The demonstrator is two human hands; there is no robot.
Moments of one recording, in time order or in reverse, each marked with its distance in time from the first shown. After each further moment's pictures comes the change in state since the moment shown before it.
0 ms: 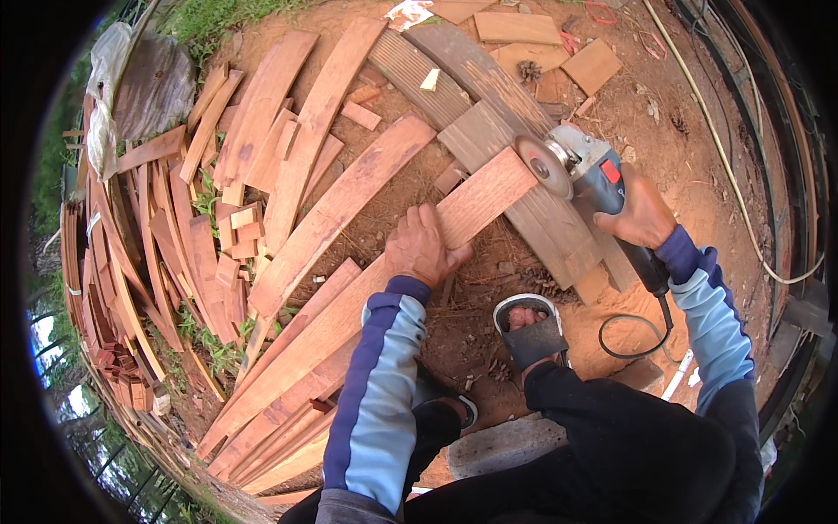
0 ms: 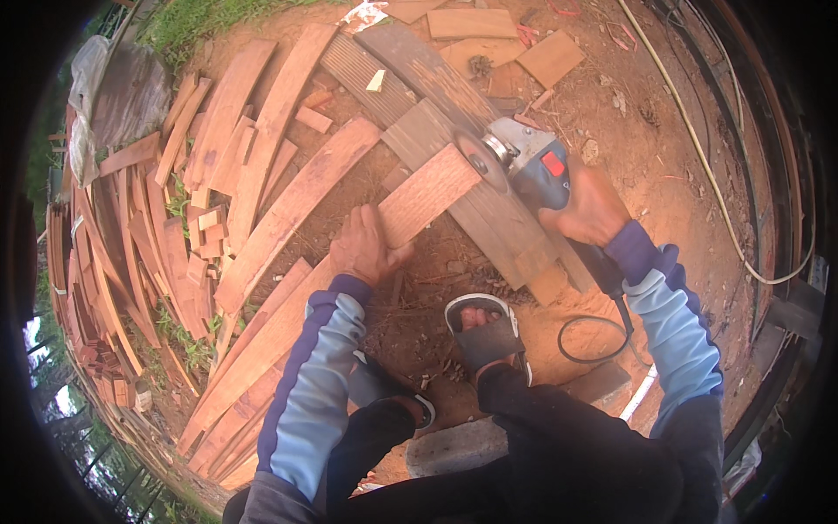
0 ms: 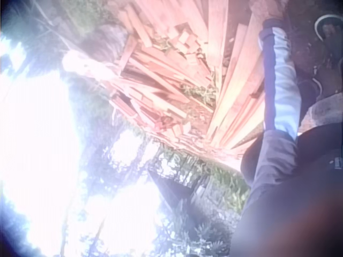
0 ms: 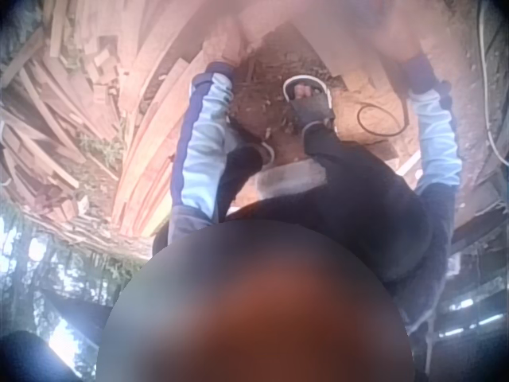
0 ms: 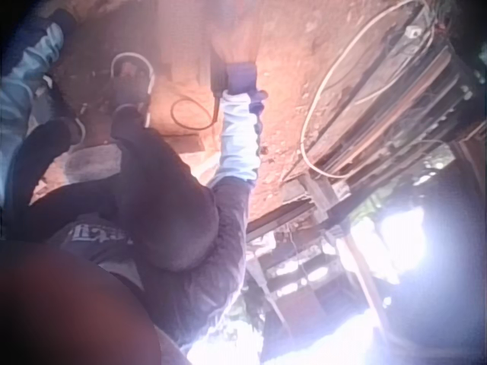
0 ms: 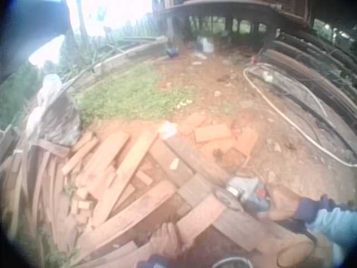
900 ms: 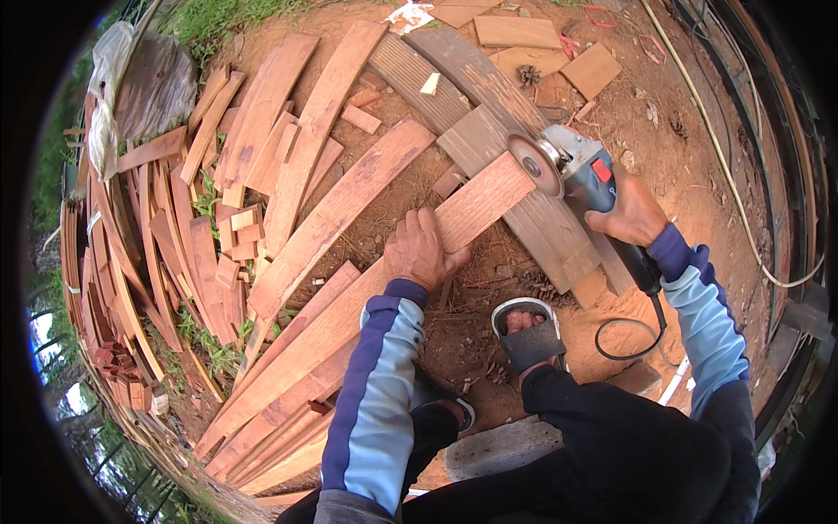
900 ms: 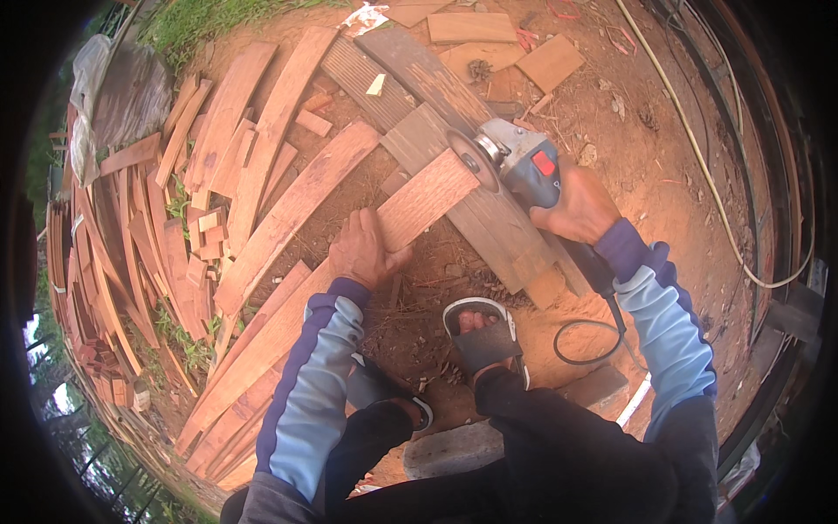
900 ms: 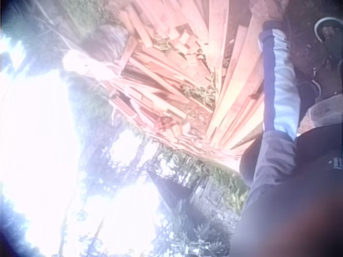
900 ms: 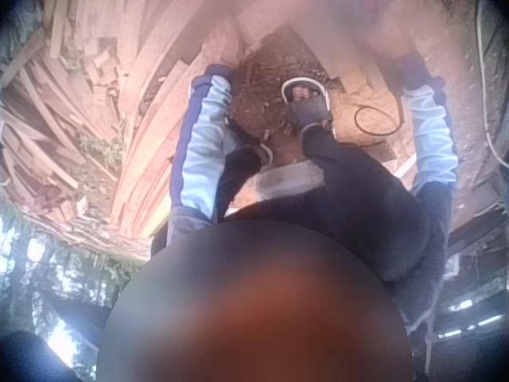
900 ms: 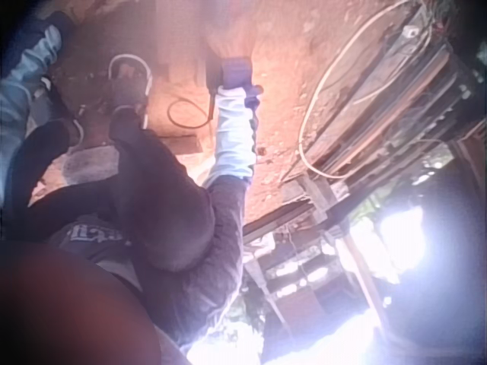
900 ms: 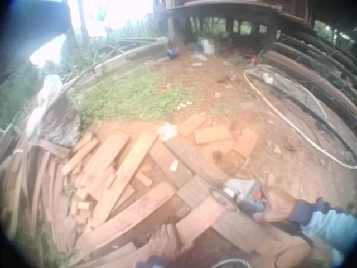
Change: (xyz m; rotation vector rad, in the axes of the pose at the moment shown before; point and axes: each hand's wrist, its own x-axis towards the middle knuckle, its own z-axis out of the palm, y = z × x) left_hand 0.000 -0.003 0.003 -0.029 -0.001 0.005; right_hand 0.009 0.000 0.007 0.019 0.011 -0.006
